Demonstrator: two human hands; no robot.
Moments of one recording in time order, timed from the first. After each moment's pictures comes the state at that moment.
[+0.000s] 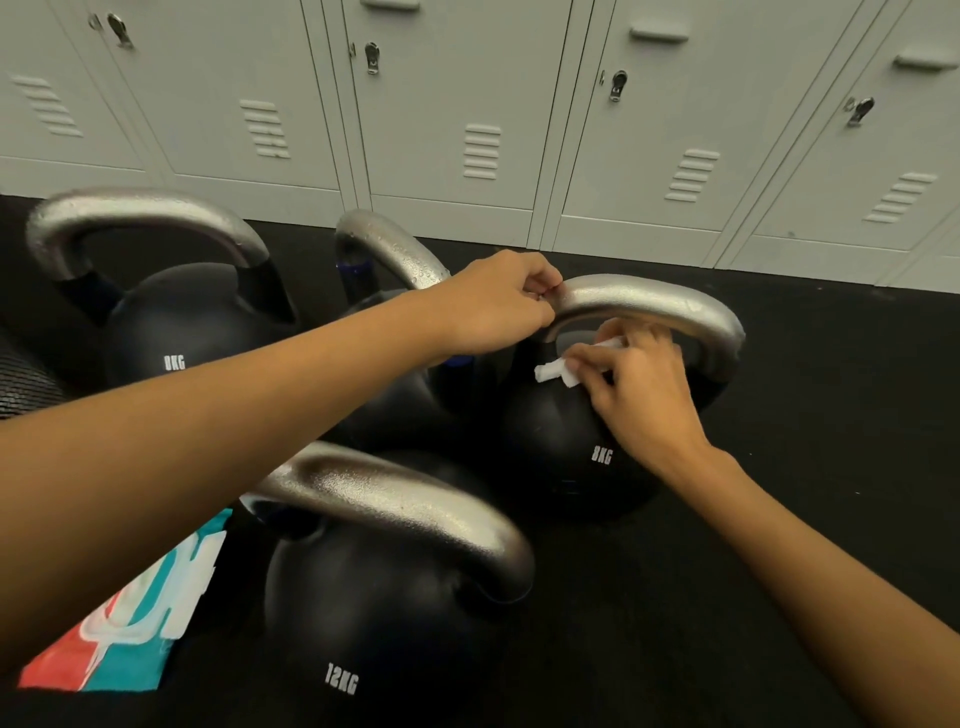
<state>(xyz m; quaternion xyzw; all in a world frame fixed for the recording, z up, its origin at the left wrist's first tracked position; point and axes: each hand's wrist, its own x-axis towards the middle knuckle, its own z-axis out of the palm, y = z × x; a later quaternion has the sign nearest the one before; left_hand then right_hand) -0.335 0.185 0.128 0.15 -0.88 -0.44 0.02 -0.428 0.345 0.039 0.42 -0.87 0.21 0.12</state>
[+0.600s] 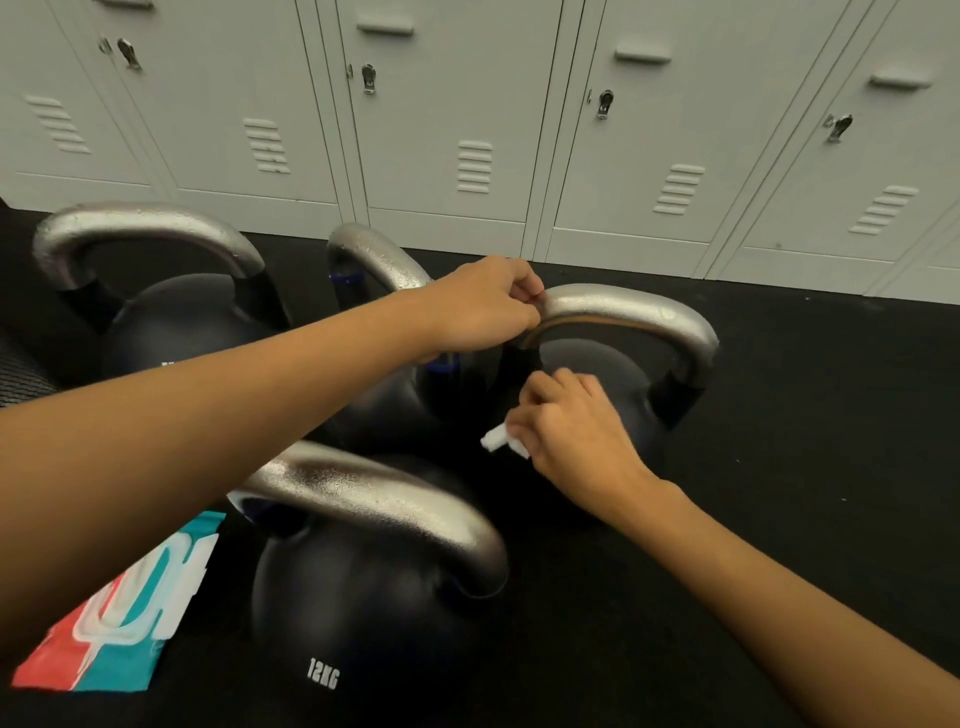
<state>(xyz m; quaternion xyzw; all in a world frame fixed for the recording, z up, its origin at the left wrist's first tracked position) -0.341 0.187 0.130 0.16 -0.89 -0.42 0.02 -0.389 0.341 0.033 0.59 -0.80 0.11 0.11</state>
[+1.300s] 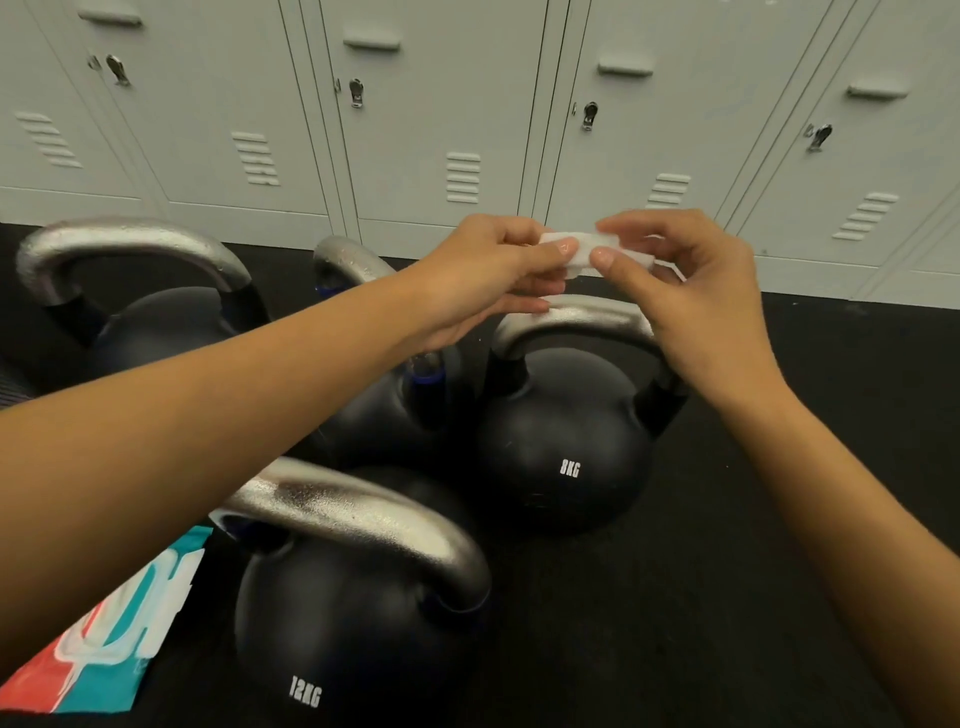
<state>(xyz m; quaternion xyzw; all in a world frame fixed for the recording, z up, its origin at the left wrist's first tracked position) -0.352 0.200 0.156 0.13 -0.71 -0.69 0.09 -0.433 0.359 0.144 0.38 -0.73 0.57 0.03</state>
